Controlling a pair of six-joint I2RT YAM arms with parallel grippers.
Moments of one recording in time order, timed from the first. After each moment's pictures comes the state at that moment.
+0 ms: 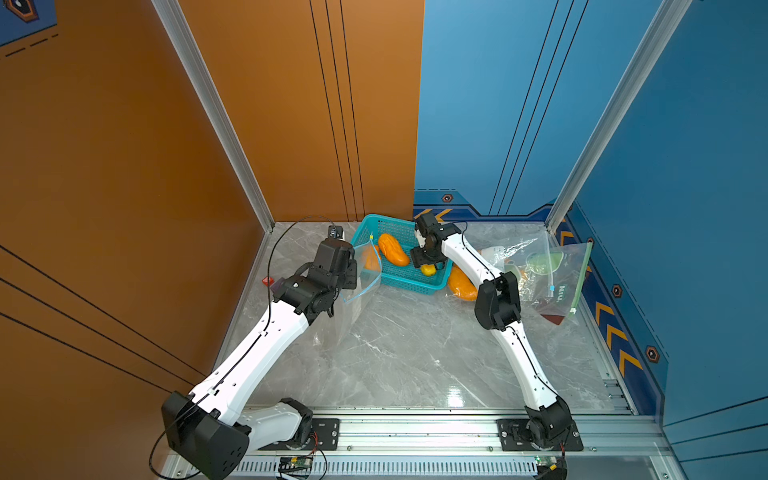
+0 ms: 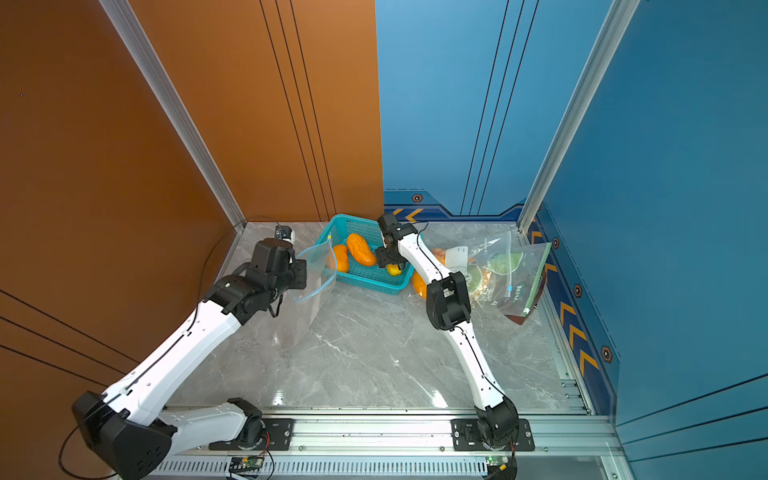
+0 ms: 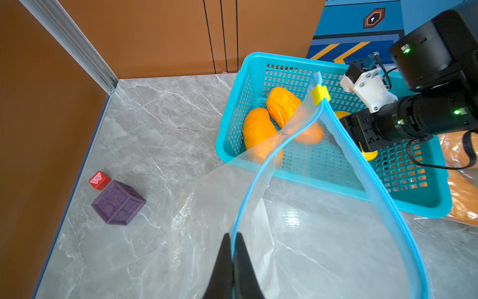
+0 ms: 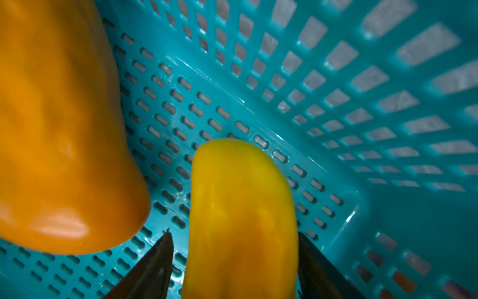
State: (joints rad) left arm -0.46 1.22 1.21 -0.68 -0.37 -0.29; right arm 0.46 2.67 2.57 -1.05 0.02 0.13
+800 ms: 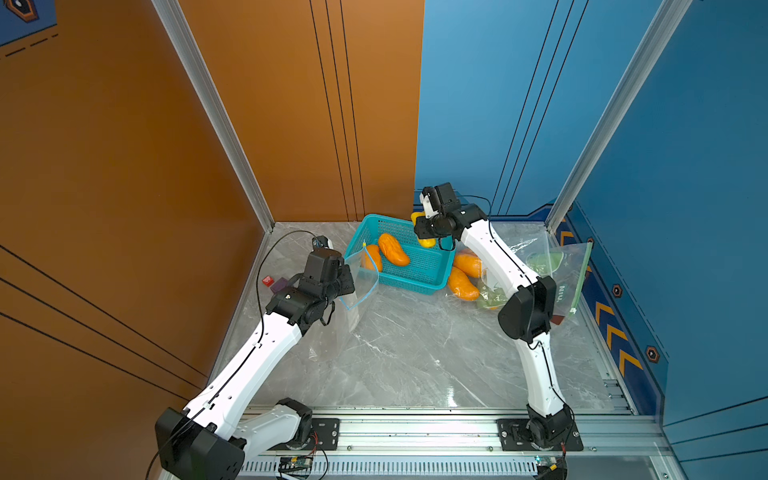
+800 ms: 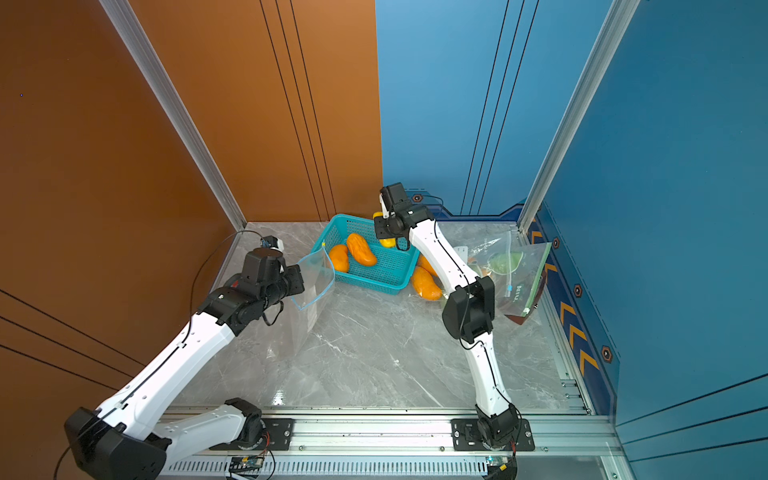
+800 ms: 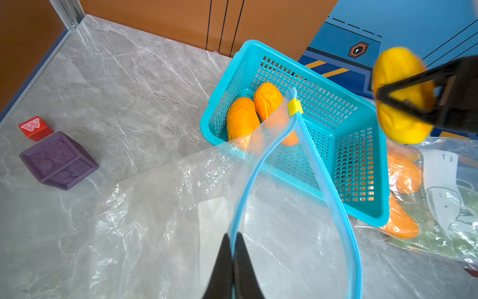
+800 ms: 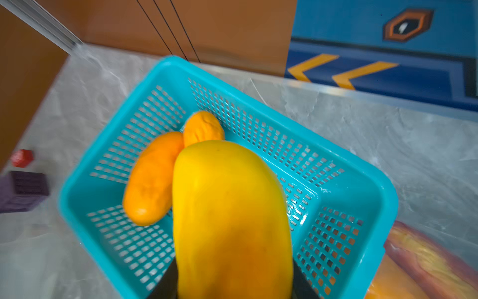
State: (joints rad) left arm -0.39 1.13 1.07 -0.60 -0.22 -0.54; right arm 0.52 2.15 2.30 -0.83 -0.01 0.25
